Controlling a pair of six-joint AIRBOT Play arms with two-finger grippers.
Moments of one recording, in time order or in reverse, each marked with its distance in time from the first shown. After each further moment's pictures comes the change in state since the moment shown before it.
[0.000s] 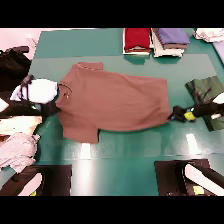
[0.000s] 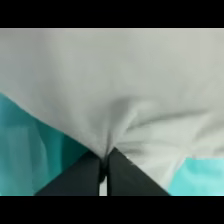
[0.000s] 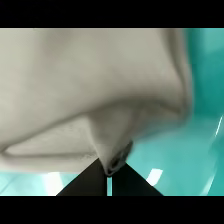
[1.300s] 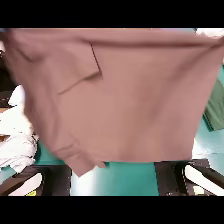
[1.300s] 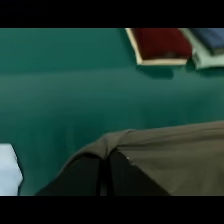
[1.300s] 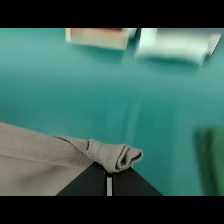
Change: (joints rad) left arm -0.001 -0.249 0.879 0.111 -0.162 -0.070; right arm 0.045 -0.039 0.988 -0.206 0.224 0.087
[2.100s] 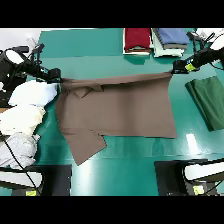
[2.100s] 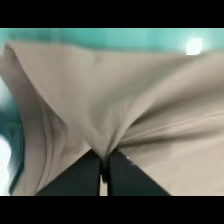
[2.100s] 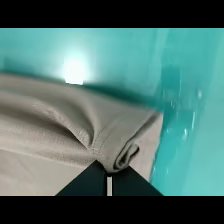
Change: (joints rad) left arm 0.003 -0.491 -0.222 -0.032 0.097 0.130; right arm 0.110 -0.494 -0.141 -0.034 -0.203 -0.052
